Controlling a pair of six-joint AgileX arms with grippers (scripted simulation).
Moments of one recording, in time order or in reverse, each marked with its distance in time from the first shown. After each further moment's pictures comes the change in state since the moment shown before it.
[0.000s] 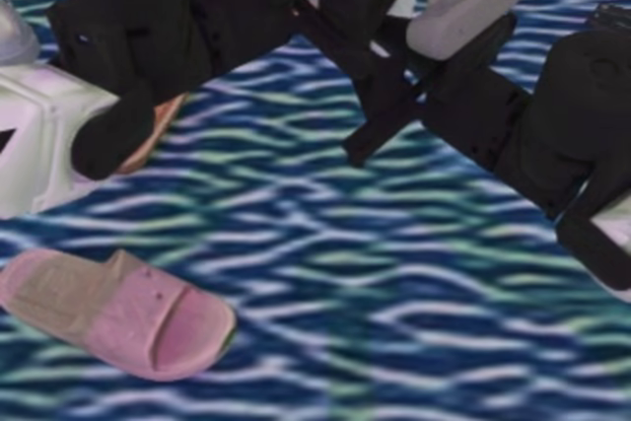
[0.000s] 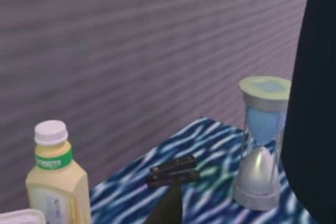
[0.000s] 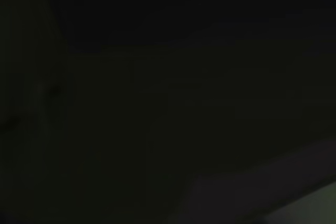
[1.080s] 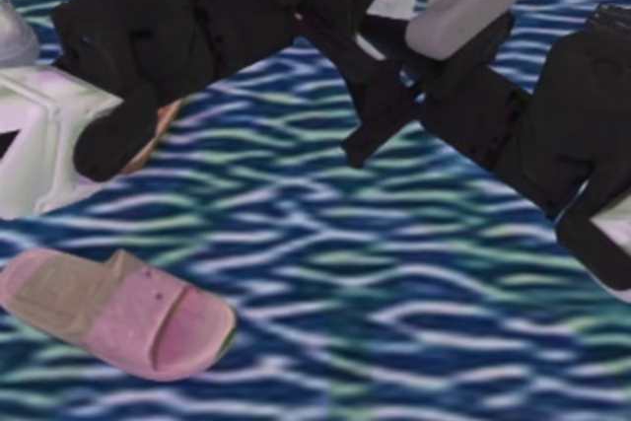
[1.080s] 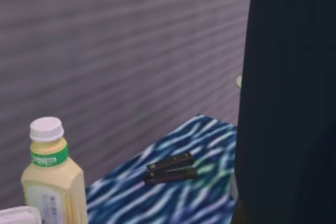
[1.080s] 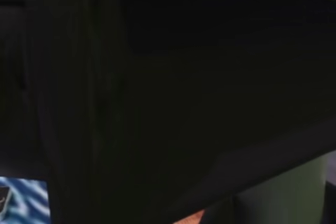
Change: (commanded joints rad) left arm 0.000 0.000 0.000 0.000 0.000 0.000; right arm 0.000 0.000 0.000 0.000 0.000 0.000
